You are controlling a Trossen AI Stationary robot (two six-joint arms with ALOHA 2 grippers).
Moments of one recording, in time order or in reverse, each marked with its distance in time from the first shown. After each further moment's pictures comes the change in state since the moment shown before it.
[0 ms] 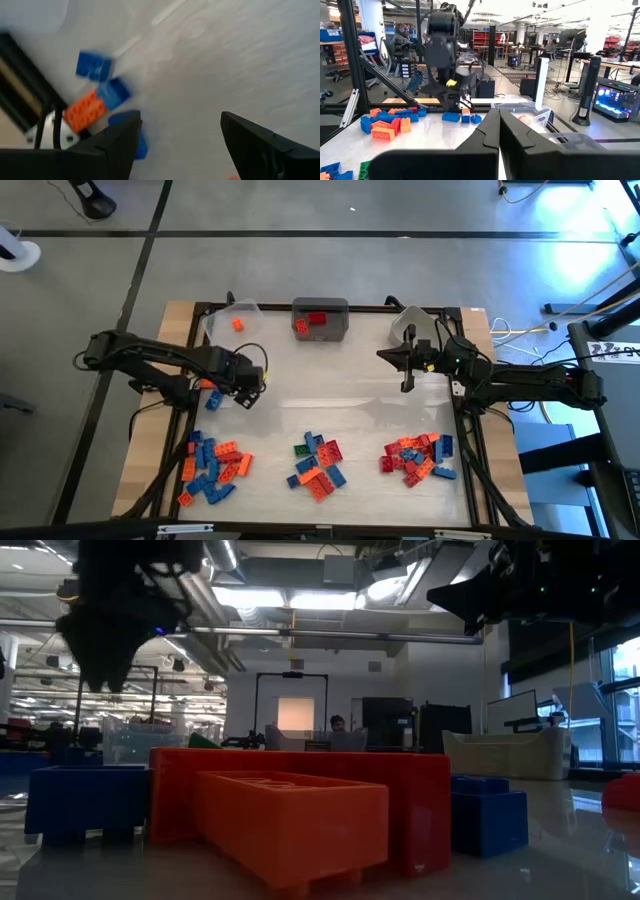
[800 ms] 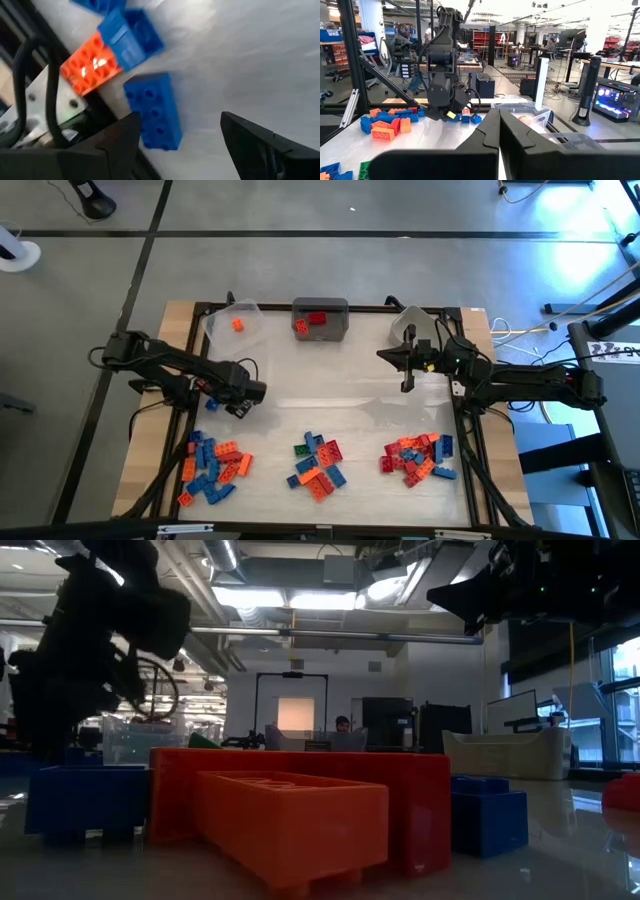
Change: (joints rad) left arm -0.012 0.195 -0.188 0.036 0.101 -0.059; right arm 0.000 0.000 0.000 0.001 0.000 0.000
